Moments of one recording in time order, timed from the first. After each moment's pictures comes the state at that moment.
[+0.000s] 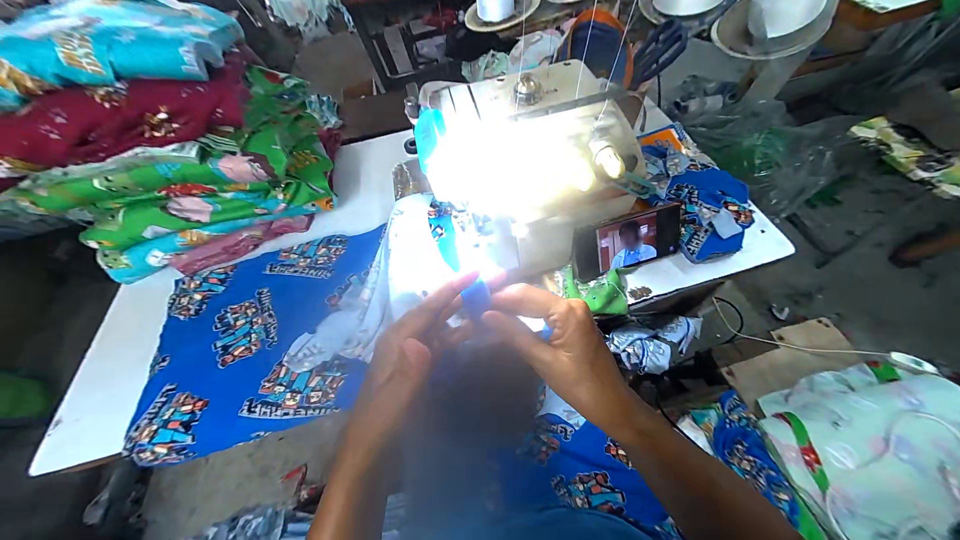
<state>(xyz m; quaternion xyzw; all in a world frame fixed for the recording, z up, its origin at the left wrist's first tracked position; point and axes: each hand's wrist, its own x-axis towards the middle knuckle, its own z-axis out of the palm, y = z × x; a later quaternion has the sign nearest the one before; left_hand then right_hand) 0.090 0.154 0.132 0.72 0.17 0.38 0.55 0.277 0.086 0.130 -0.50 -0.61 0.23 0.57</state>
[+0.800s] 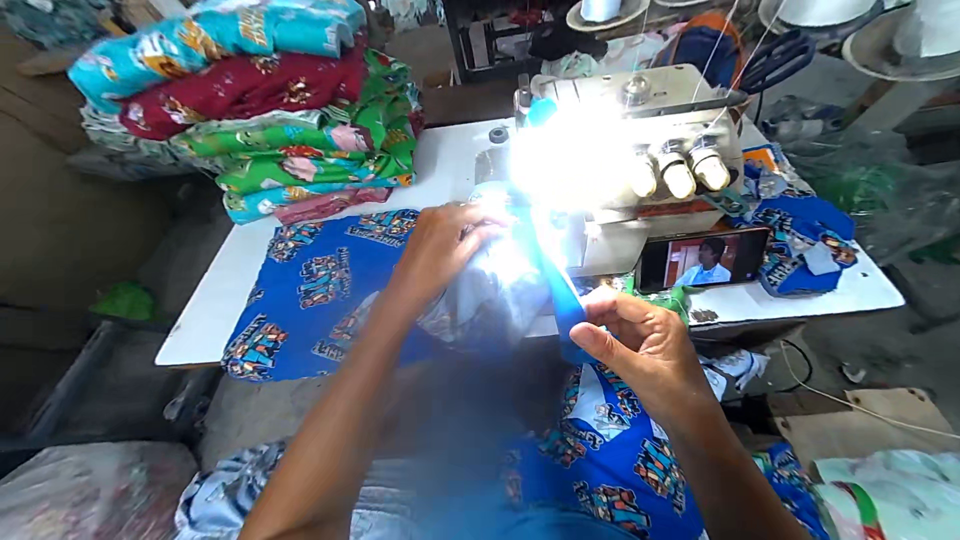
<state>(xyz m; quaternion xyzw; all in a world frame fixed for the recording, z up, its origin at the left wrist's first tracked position) 0.076 0.241 0.161 0.89 0.30 0.30 0.12 0.289 0.077 0.127 -0.41 -0.57 0.38 0.61</state>
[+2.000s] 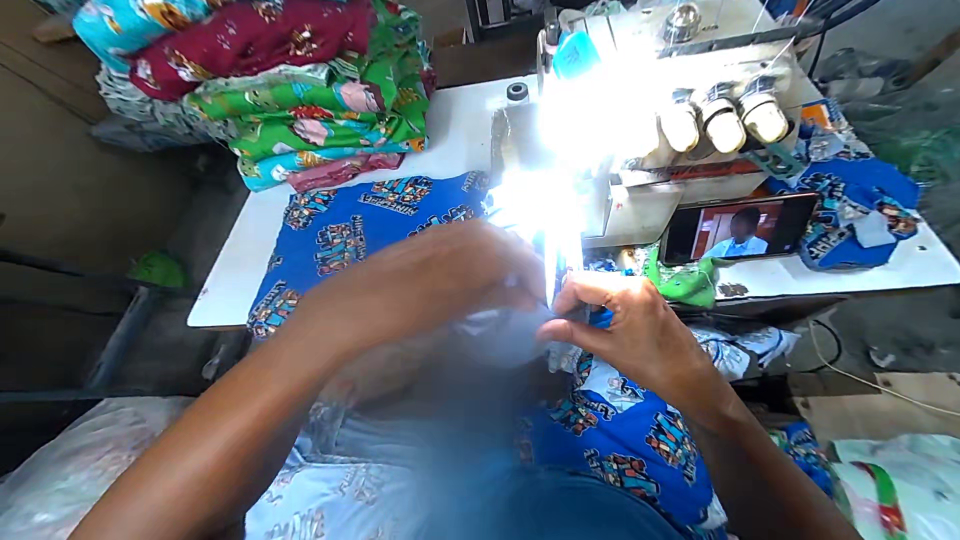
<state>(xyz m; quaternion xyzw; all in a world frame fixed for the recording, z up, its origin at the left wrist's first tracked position) 0.066 0.185 0.221 0.98 0.14 0.01 0.15 0.277 0.089 0.130 -0.47 -0.75 0.21 0.42</state>
